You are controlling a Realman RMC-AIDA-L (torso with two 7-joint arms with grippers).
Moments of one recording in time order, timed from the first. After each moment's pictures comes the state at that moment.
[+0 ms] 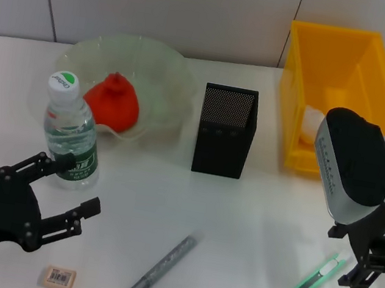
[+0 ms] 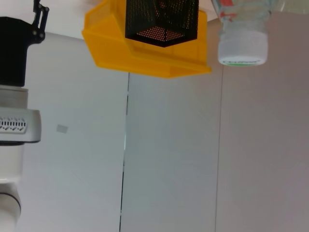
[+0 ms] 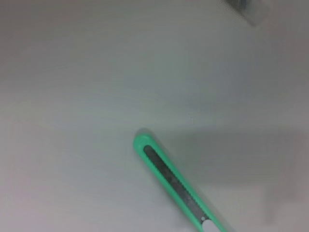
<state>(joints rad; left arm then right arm) -0.30 -2.04 1.05 0.35 1.34 1.57 -0.78 0.71 2.05 1.75 1.22 0.34 -1.74 1.78</state>
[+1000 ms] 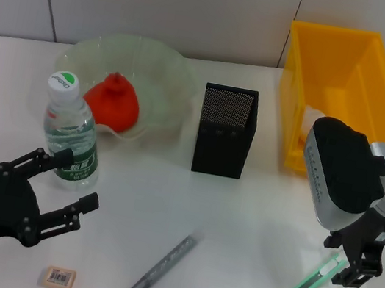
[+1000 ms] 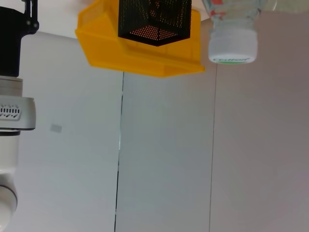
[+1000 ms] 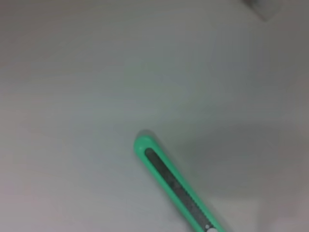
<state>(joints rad) -0.30 -2.04 1.04 0.35 1.34 1.57 -0.78 0.72 2.06 1.73 1.16 0.33 -1.70 1.78</state>
